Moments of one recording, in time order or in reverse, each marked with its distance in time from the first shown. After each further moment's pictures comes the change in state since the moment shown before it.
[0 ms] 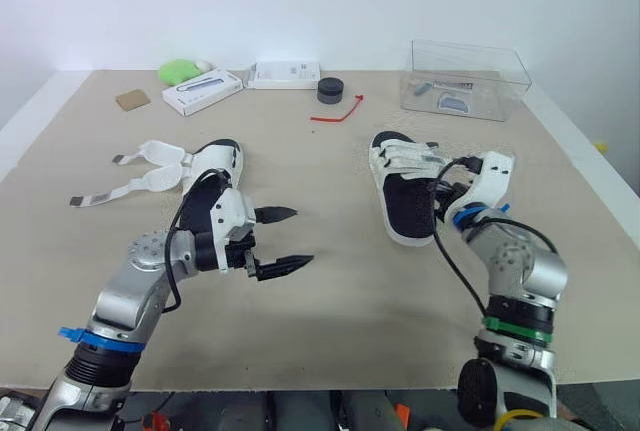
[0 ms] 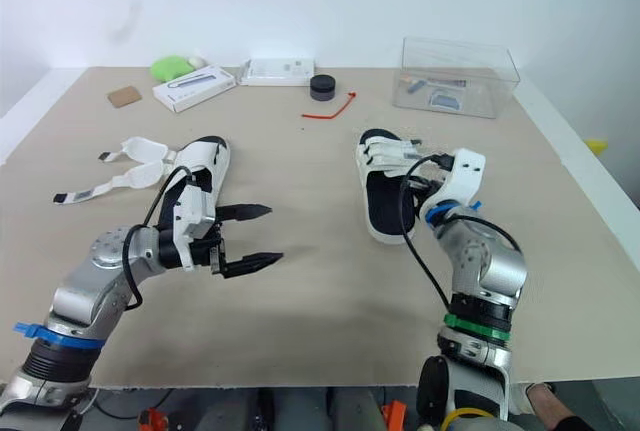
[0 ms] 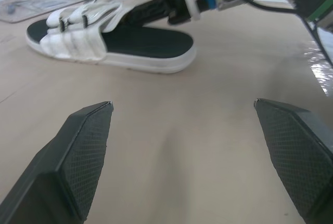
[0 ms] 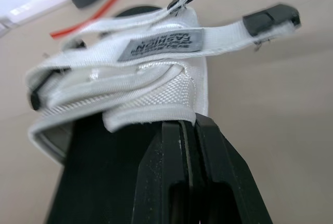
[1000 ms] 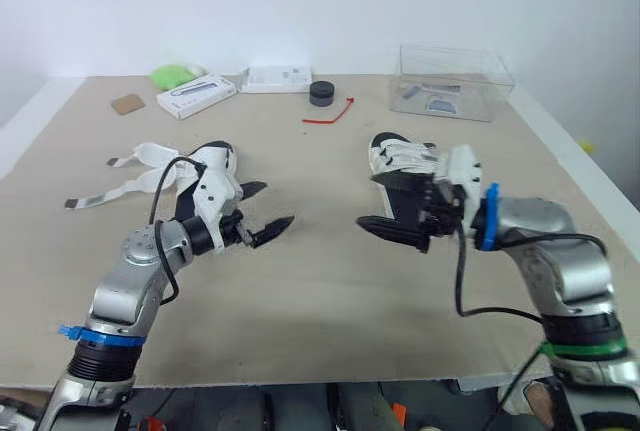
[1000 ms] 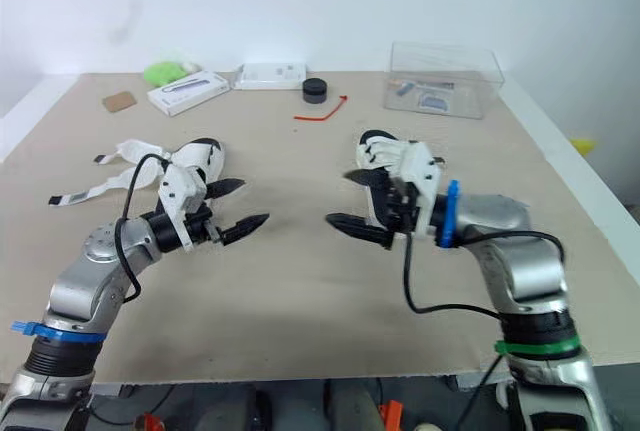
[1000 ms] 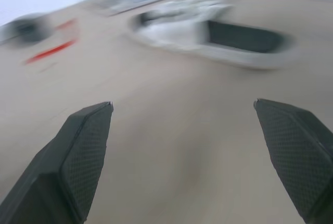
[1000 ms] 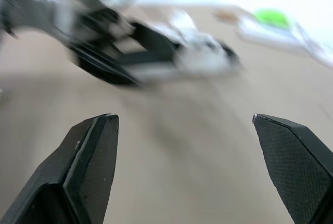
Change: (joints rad) left arm -0.014 -0.098 0.140 -0.017 0.068 0.192 0.433; right arm 0.031 -0.345 0.471 -0.192 0.150 -0.422 0.919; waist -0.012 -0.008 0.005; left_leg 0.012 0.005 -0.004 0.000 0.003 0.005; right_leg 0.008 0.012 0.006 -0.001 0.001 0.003
